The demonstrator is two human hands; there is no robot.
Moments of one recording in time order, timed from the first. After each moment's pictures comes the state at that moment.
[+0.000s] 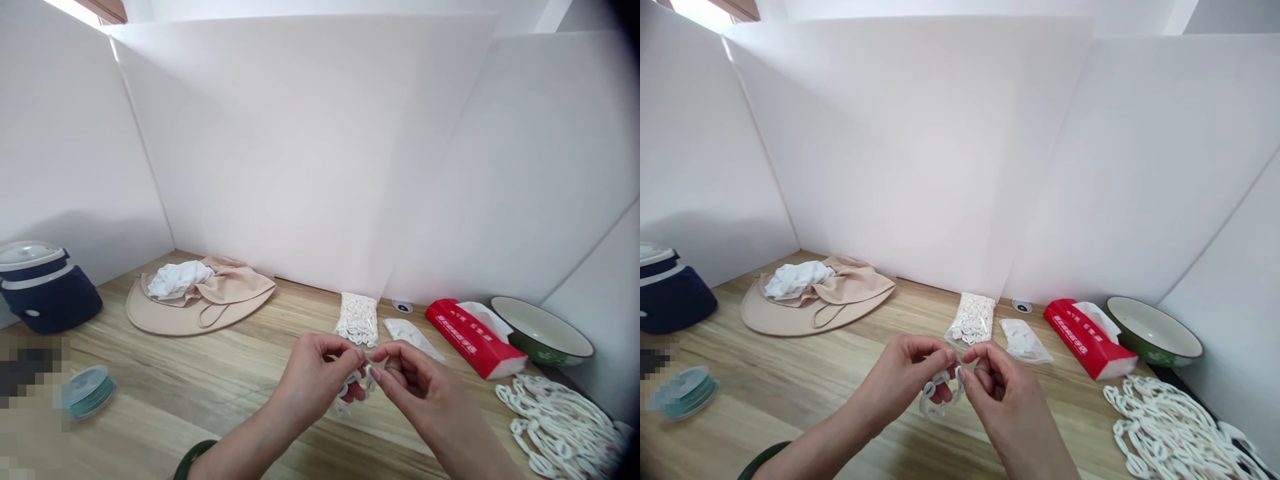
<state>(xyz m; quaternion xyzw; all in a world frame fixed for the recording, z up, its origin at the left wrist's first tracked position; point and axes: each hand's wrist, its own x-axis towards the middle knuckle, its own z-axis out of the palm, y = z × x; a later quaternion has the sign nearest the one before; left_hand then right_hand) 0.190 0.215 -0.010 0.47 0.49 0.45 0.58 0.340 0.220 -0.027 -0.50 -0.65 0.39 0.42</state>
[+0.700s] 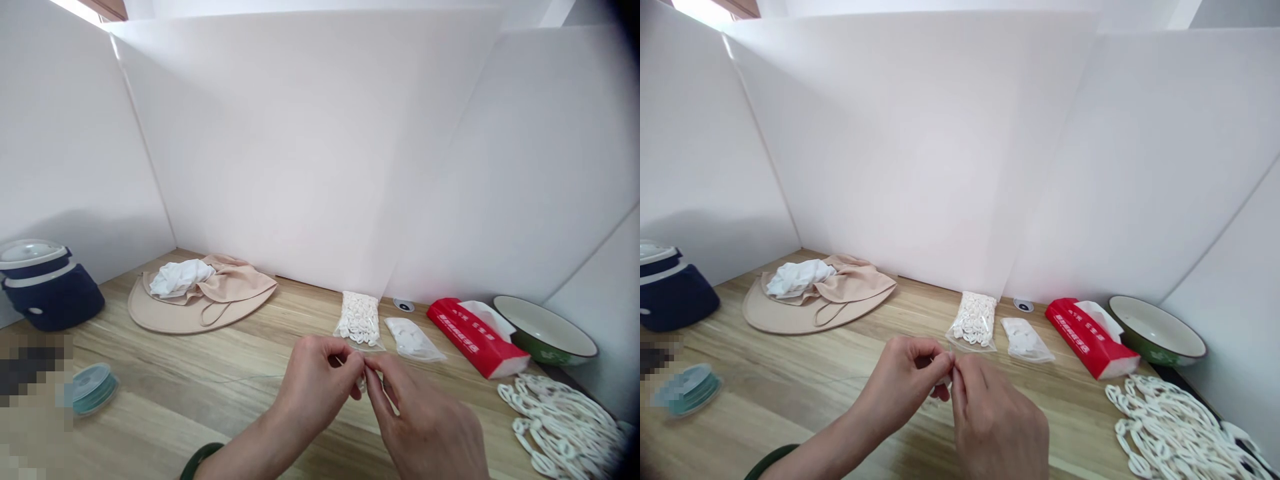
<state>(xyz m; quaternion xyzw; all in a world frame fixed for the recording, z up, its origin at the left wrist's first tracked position) 0.187 0.214 -0.031 0.57 0.53 0.44 0.44 0.328 0.206 -0.037 -0.46 -0.79 -0.18 0.37</state>
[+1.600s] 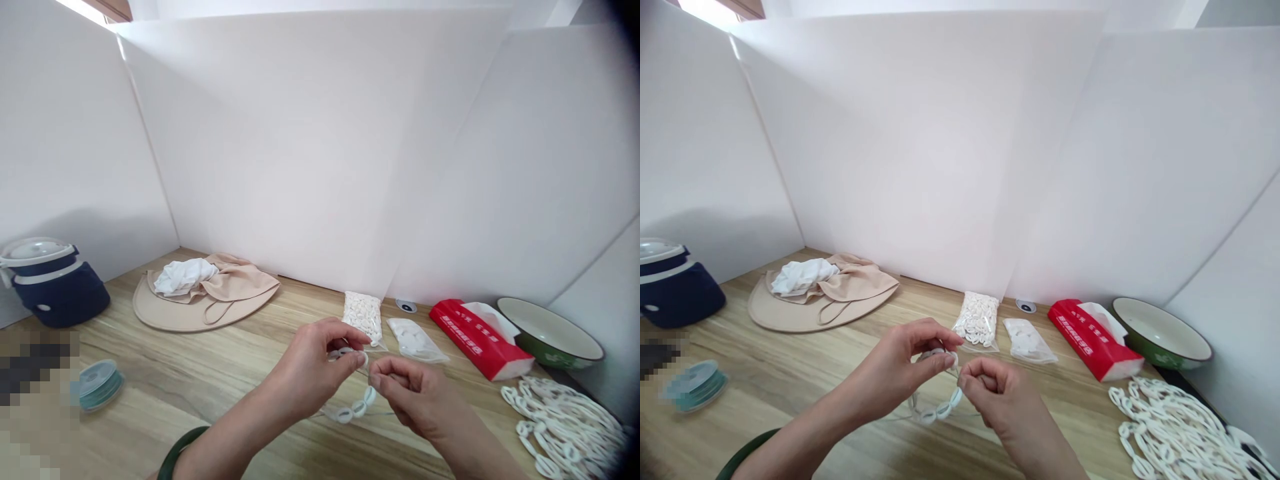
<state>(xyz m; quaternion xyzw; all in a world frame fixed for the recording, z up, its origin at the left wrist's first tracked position) 0.168 0.216 -0.005 0.65 0.47 0.43 0.42 0.344 0.227 -0.031 -0.49 -0.63 0.55 0.27</state>
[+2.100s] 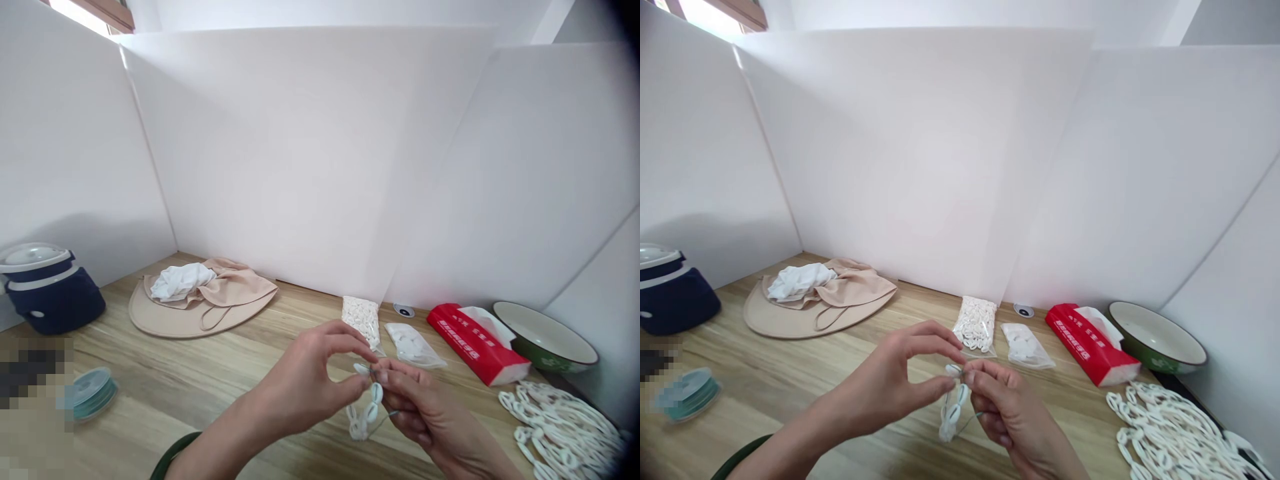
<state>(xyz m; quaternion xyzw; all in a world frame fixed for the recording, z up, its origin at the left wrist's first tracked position) 0.162 0.211 0.002 0.75 0.40 0.42 0.31 0.351 0.233 -0.035 -0.41 -0.44 0.73 0.32</state>
